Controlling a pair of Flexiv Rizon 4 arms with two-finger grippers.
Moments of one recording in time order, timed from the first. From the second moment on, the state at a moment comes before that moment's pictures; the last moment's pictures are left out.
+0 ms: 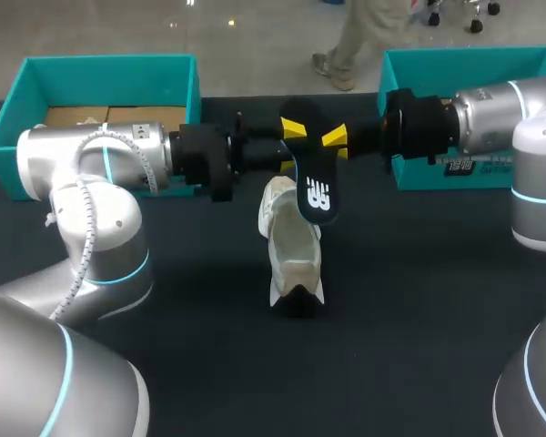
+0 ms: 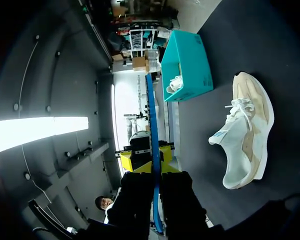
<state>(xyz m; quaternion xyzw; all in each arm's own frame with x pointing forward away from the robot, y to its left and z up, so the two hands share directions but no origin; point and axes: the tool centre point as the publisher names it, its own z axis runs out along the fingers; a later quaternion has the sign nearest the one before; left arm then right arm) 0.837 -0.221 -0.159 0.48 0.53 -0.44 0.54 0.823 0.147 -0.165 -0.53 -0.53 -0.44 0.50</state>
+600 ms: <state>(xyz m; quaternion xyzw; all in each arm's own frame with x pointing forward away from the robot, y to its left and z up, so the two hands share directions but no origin) 0.835 -0.231 -0.165 0.48 0.53 -0.45 0.54 0.820 0.153 -0.164 -0.53 -0.53 -0.44 0.50</state>
